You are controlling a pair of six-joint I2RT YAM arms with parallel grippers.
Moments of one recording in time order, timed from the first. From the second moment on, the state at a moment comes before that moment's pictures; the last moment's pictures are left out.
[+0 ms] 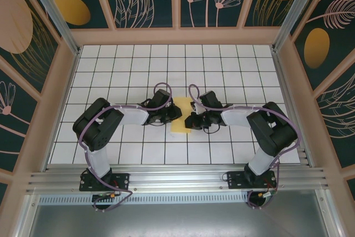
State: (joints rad) left arm -0.69 1.86 0.88 0.13 0.28 -1.01; right arm 0.60 1.67 0.72 -0.06 -0.62 0.58
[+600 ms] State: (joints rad) left arm -0.69 1.86 0.87 0.14 0.28 -1.01; right arm 0.60 1.68 0.69 -0.07 -0.59 0.57
